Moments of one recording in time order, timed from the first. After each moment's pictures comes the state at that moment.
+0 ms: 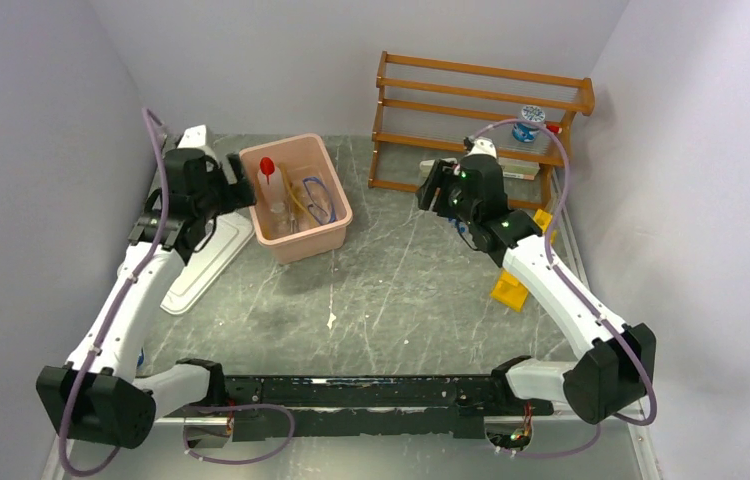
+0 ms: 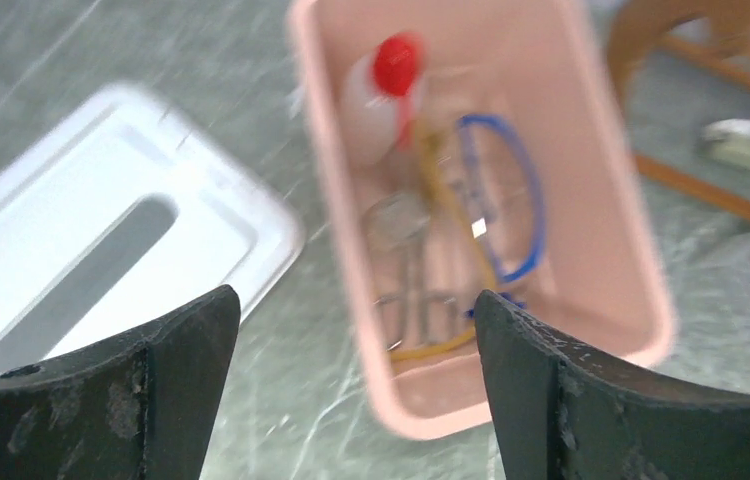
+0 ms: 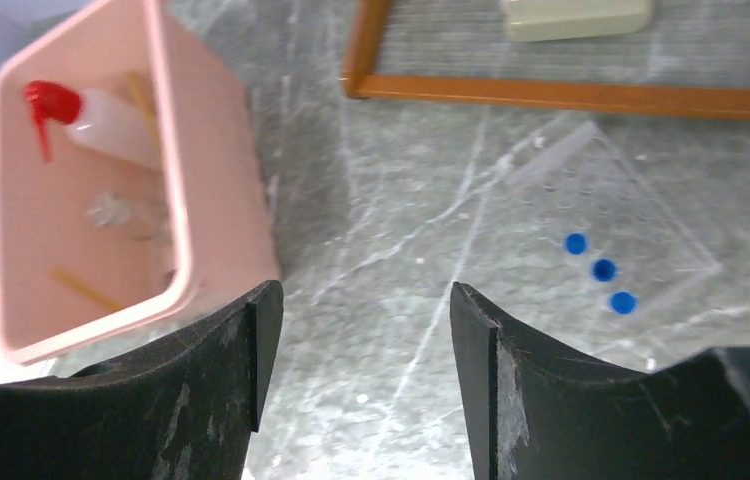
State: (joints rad) left arm -0.21 1.15 1.14 -0.43 -0.13 -0.33; right arm 0.41 1.26 1.08 -0.30 0.13 0.46
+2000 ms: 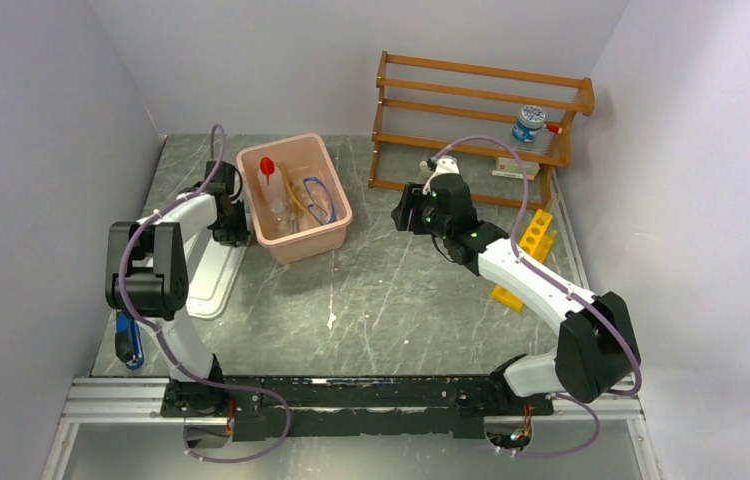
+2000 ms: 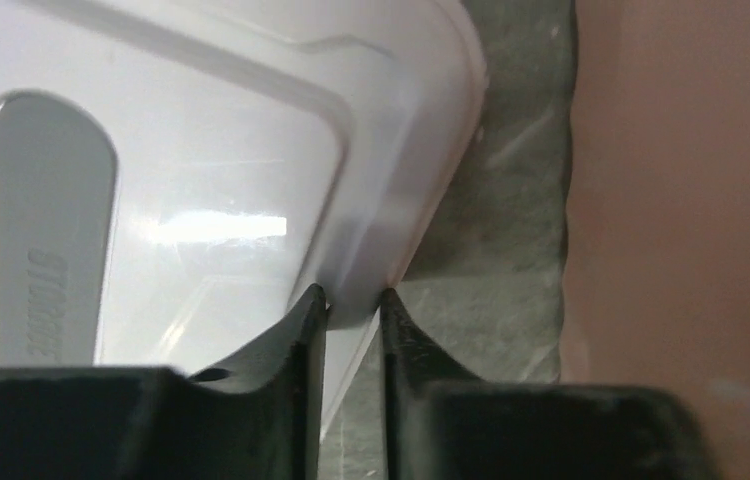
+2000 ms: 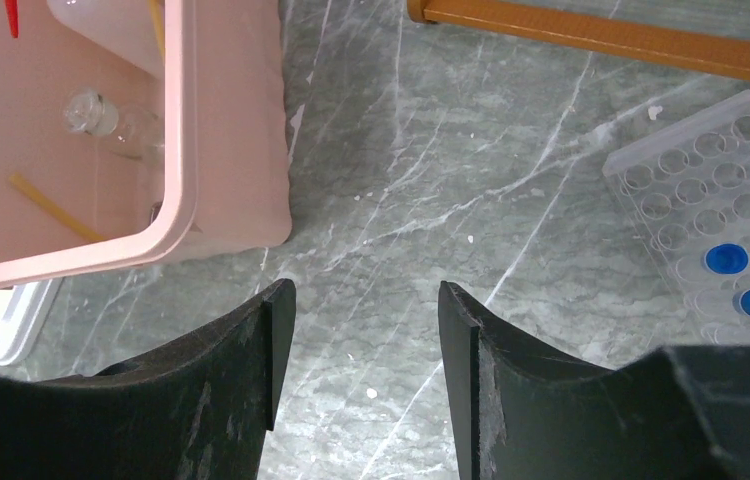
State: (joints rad) left arm -0.03 1.80 1.13 -0.51 -0.06 -0.22; right arm 0.53 1.37 0.95 -0.08 0.06 0.41
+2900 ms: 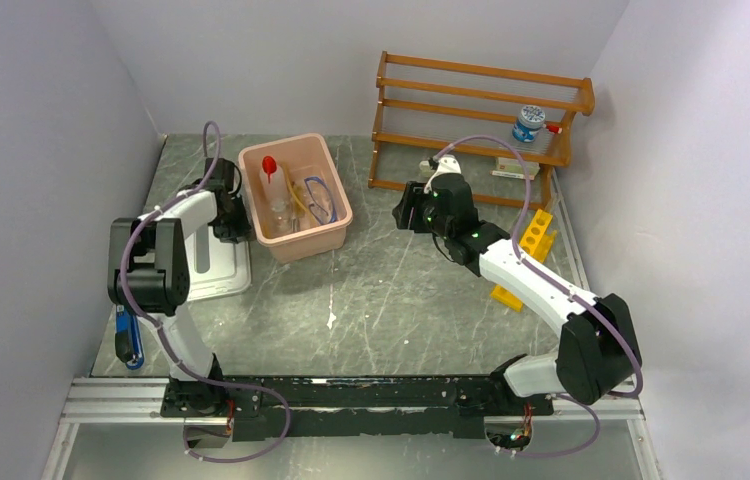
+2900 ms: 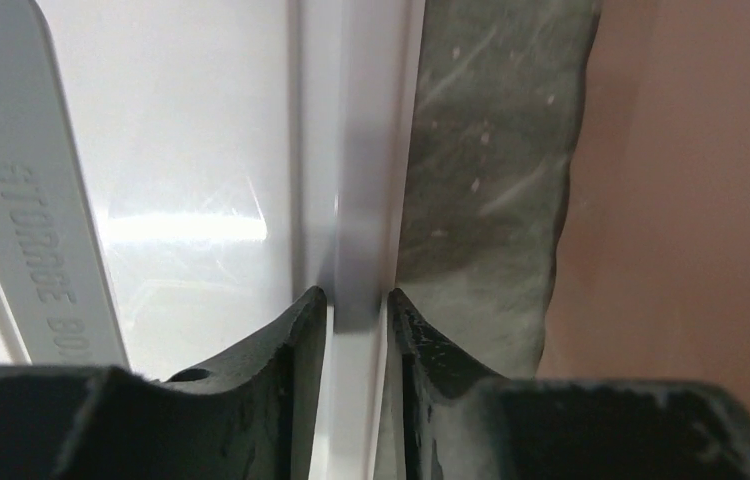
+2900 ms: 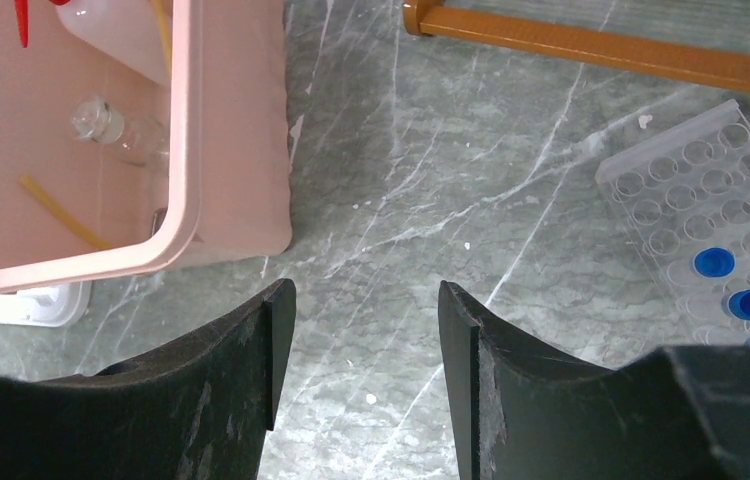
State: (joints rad) left arm -0.03 1.85 1.20 -0.50 -0.07 -0.31; right arm 0.53 1.36 0.95 -0.07 0.08 0.41
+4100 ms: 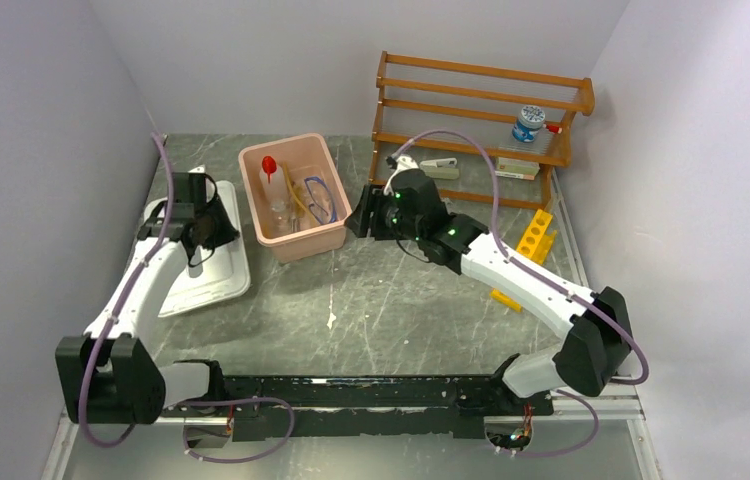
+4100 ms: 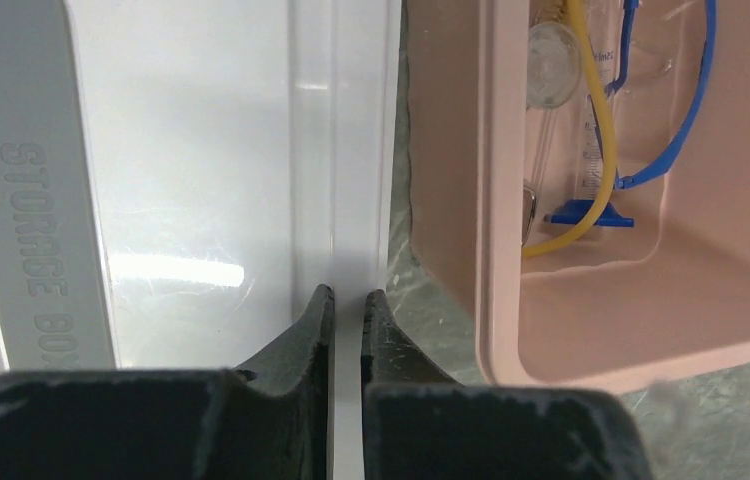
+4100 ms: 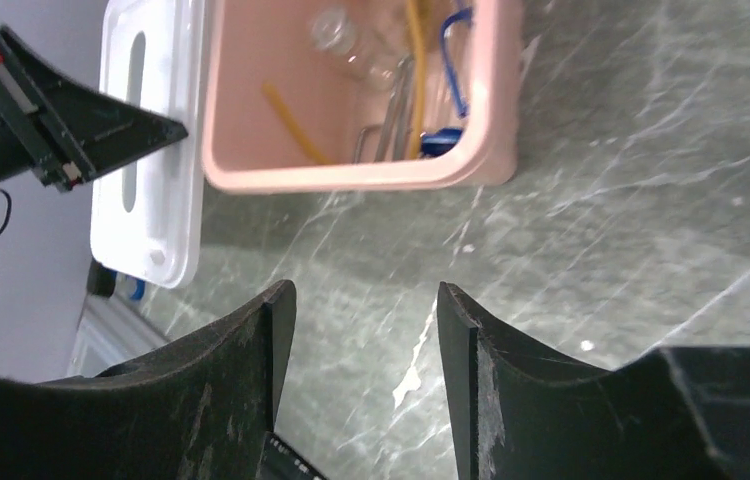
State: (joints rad) left arm -0.03 1.25 0.97 -0.55 0.04 -0.41; right arm 0.74 1.41 1.17 -0.25 0.00 0.61
